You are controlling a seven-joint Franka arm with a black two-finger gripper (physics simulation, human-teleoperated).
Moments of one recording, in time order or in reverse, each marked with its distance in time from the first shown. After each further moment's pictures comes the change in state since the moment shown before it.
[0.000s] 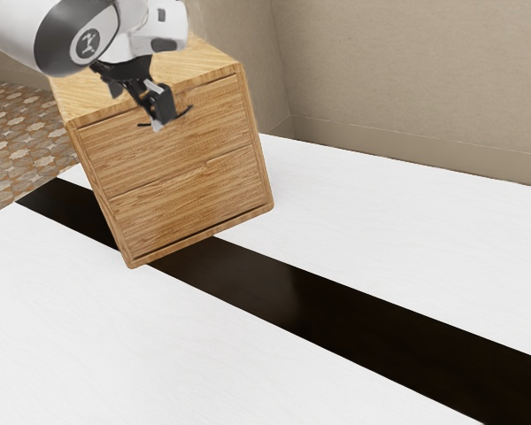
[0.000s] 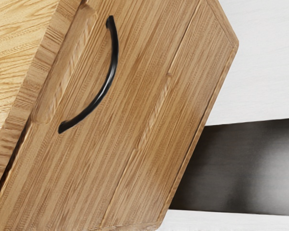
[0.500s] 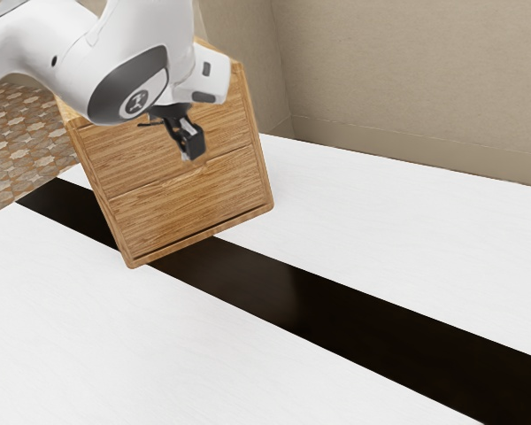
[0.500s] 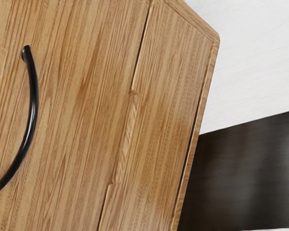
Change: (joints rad) arm -0.043 0.012 -0.013 -0.160 0.107 0.168 0.048
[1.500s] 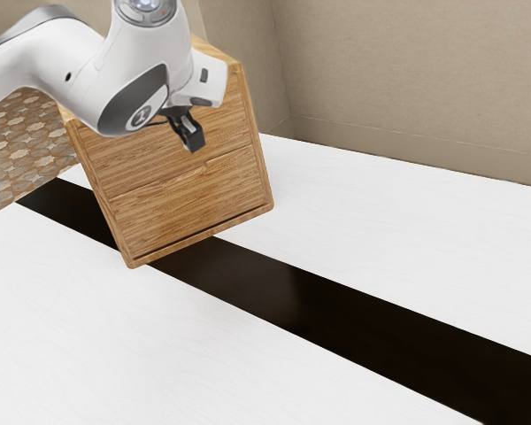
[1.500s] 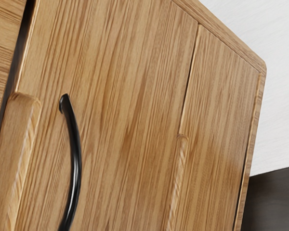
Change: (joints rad) arm 0.087 0.073 -0.001 0.010 0.009 0.190 0.055
